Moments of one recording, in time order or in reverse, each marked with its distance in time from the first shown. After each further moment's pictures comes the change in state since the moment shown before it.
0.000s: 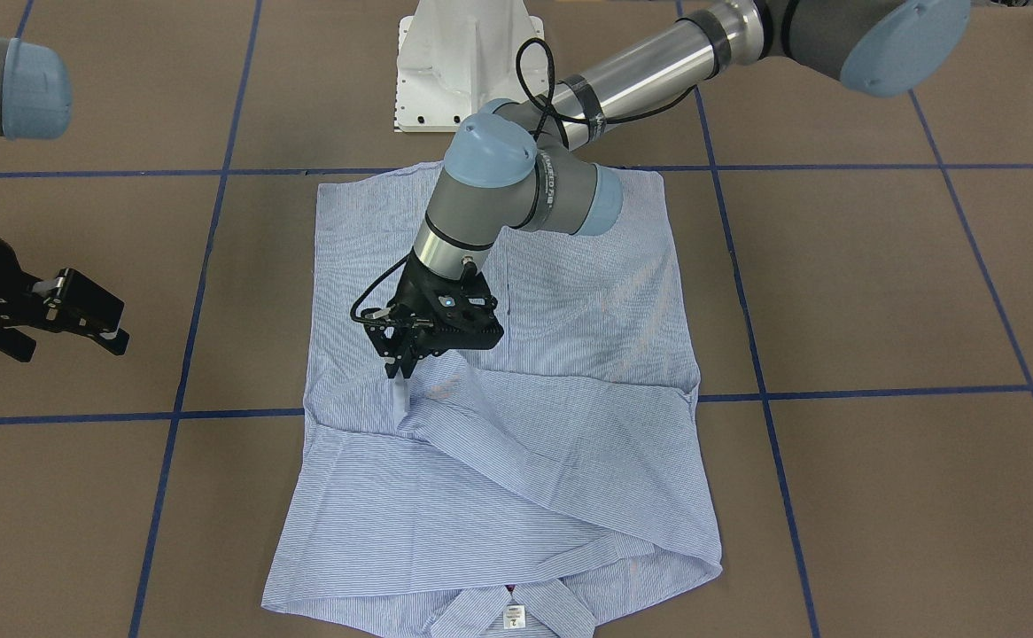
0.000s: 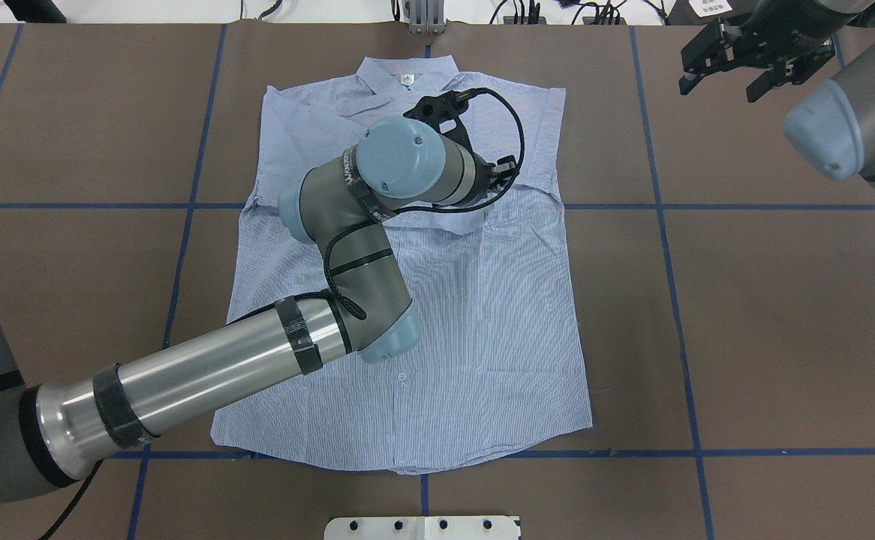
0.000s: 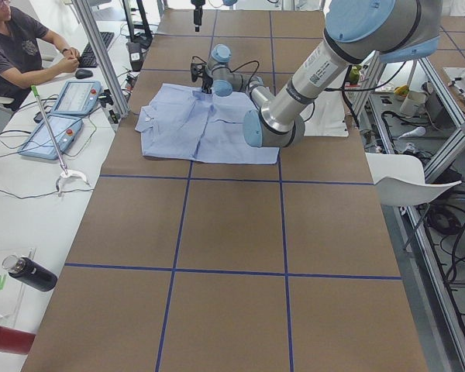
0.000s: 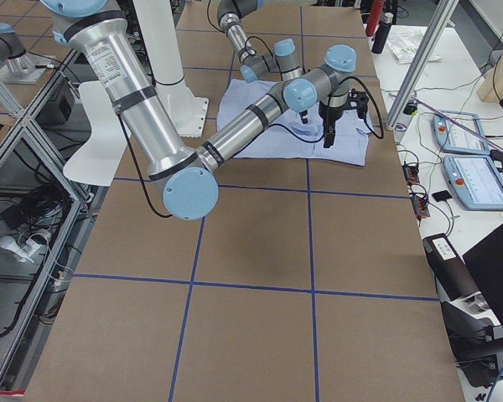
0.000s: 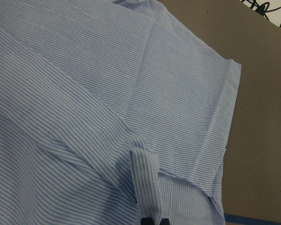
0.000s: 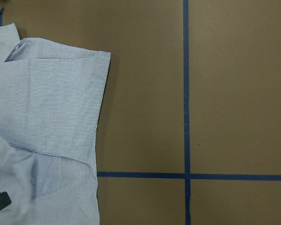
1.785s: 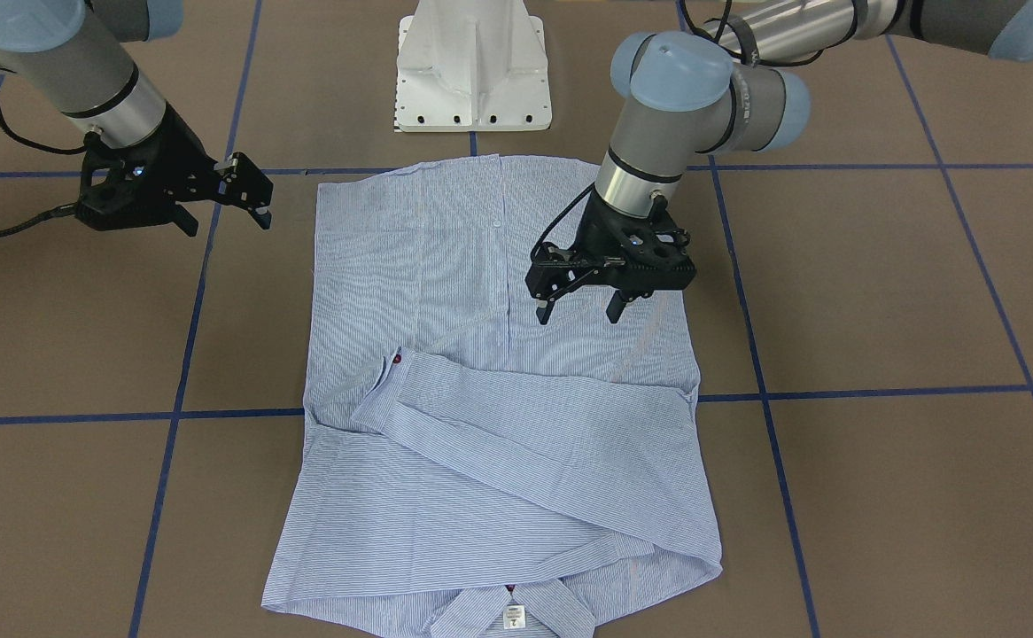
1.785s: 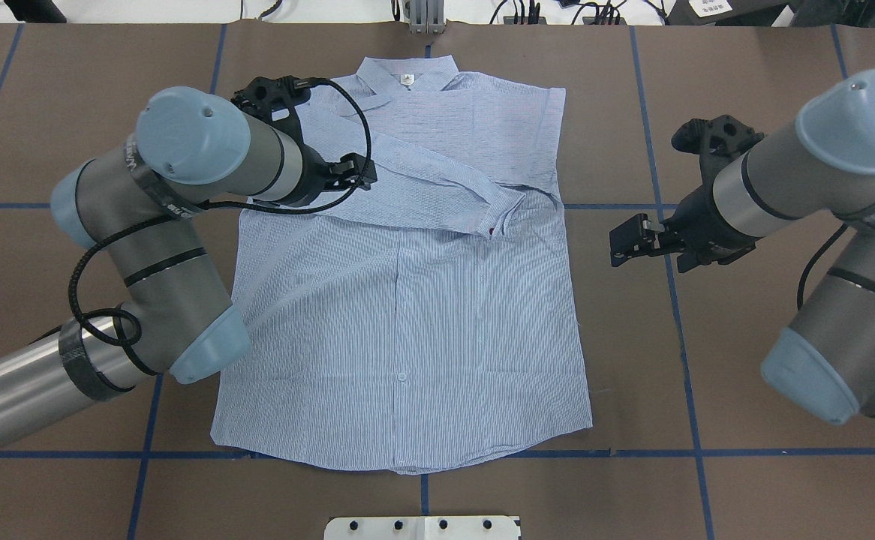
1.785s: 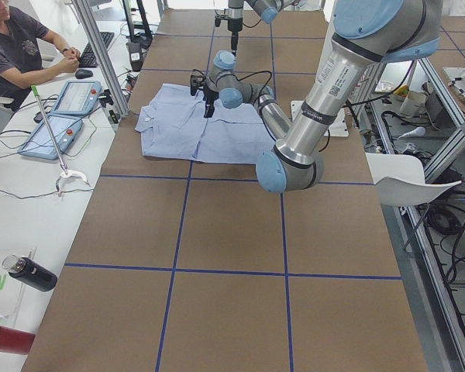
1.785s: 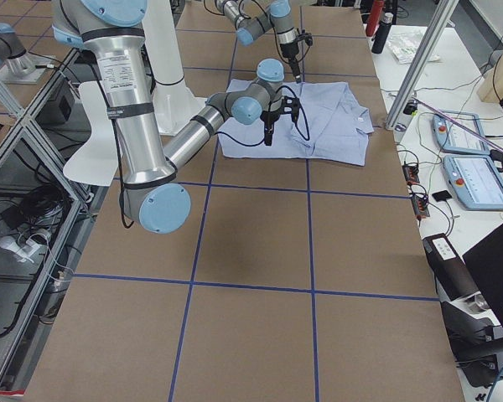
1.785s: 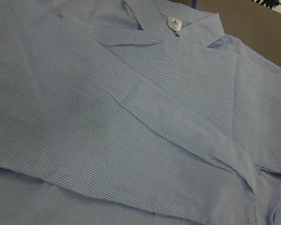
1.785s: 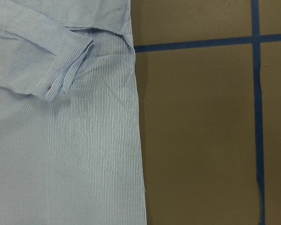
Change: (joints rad) left arm -0.121 0.419 -0.593 0.398 -0.080 0.198; right arm -0.402 -0.290 0.328 0.202 -0.189 0.411
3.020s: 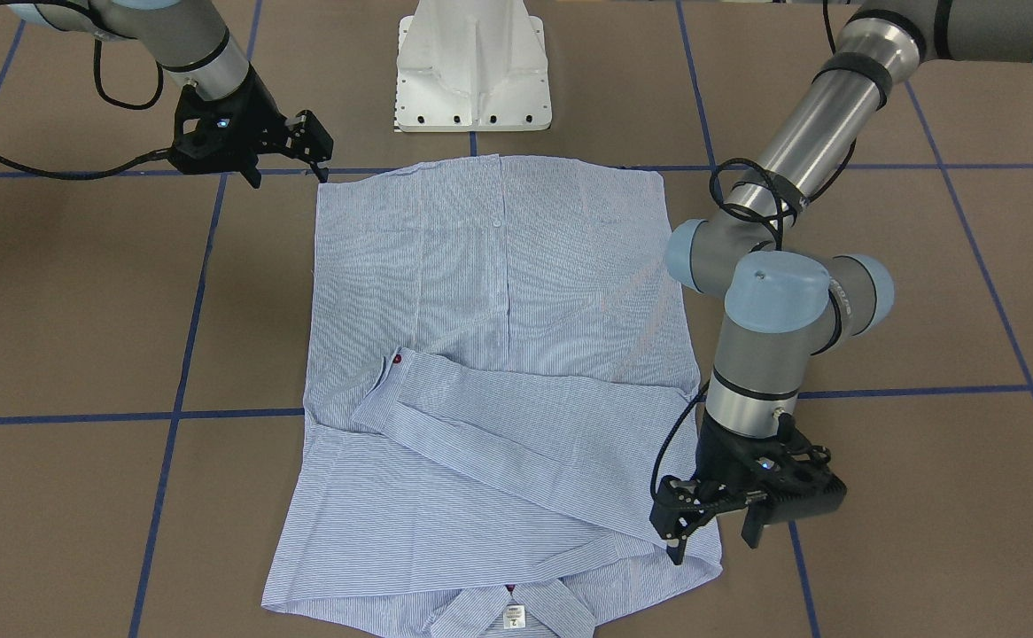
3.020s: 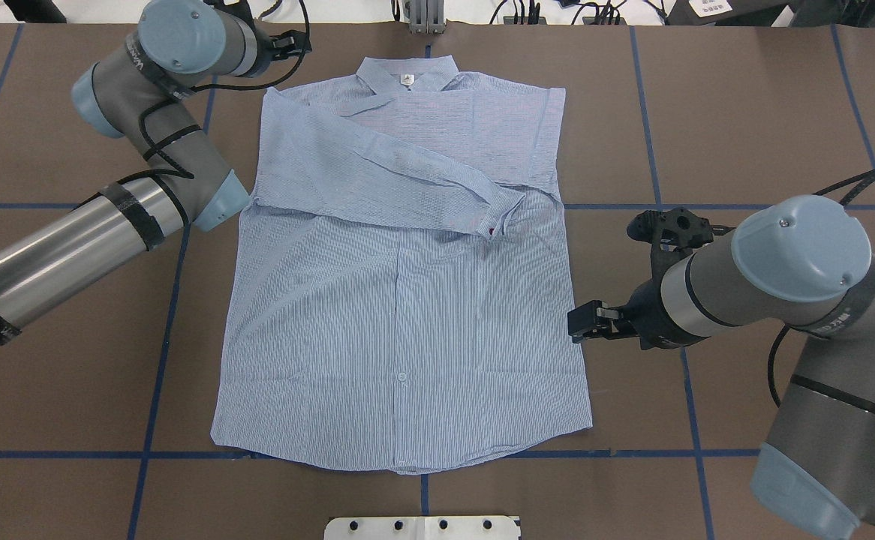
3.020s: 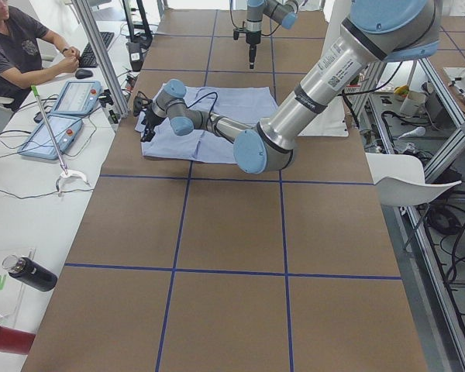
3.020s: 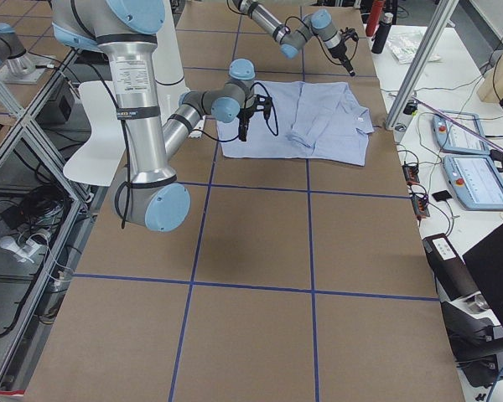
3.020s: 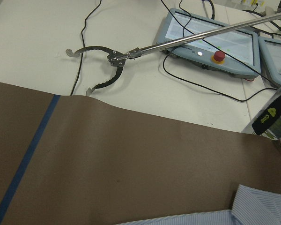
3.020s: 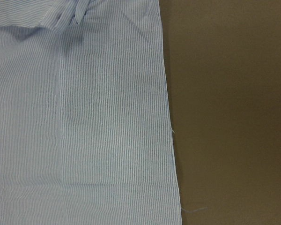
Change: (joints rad) left arm -0.211 -0.228 0.723 -0.473 0.186 0.135; right arm -0.201 -0.030 0.069 0.018 -0.131 0.178
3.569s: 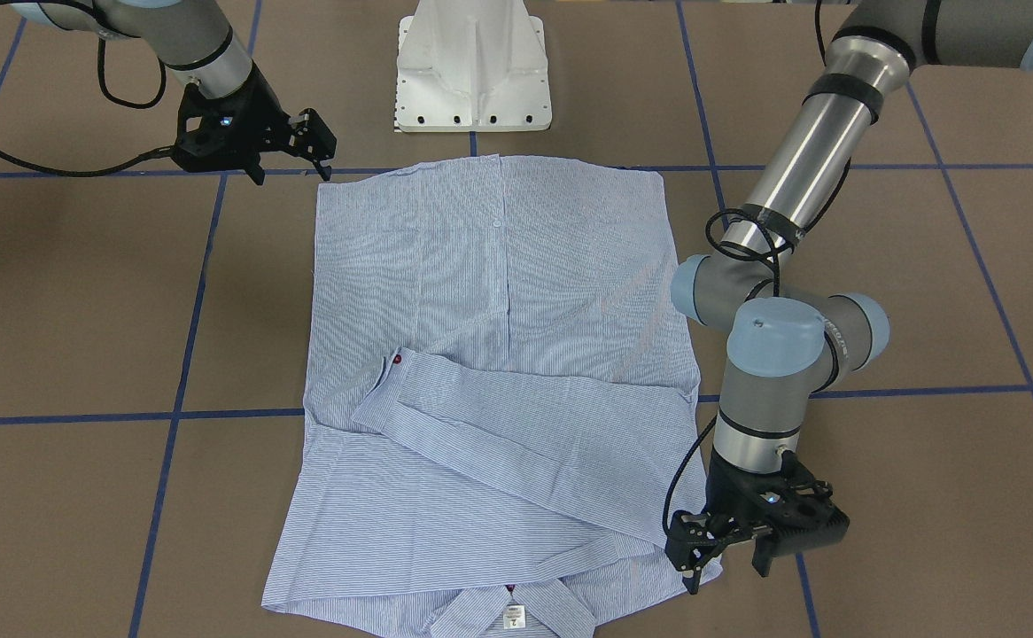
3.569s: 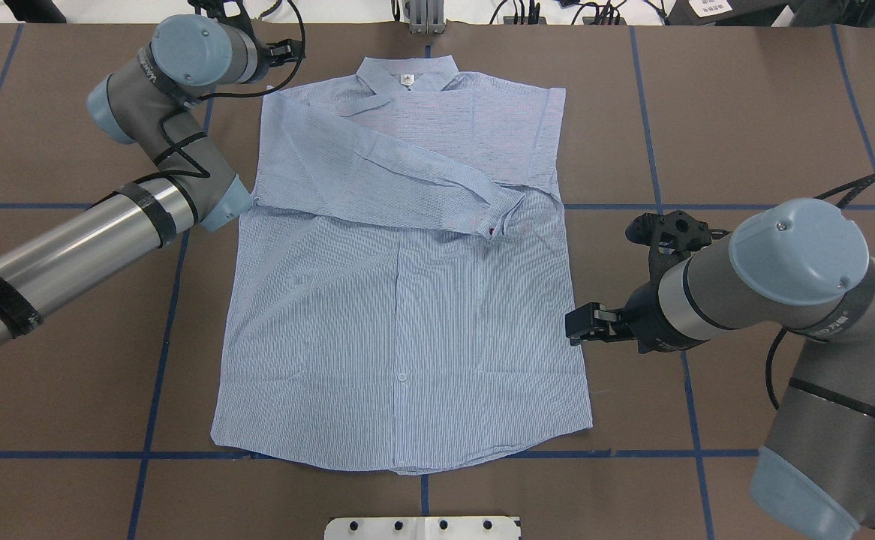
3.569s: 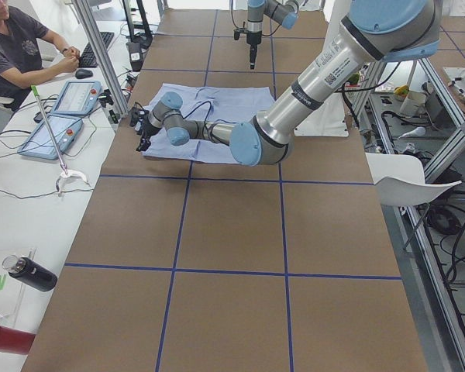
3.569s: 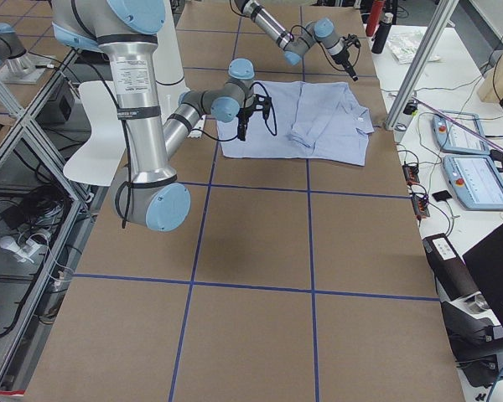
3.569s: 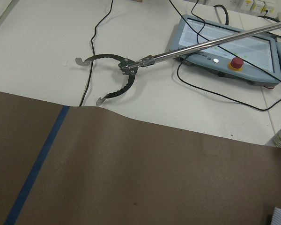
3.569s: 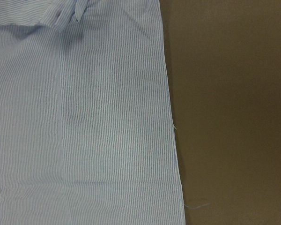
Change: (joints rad) left arm 0.018 -0.052 0.182 -0.111 0.036 0.003; right arm -0.005 0.002 0.000 0.000 0.000 0.016
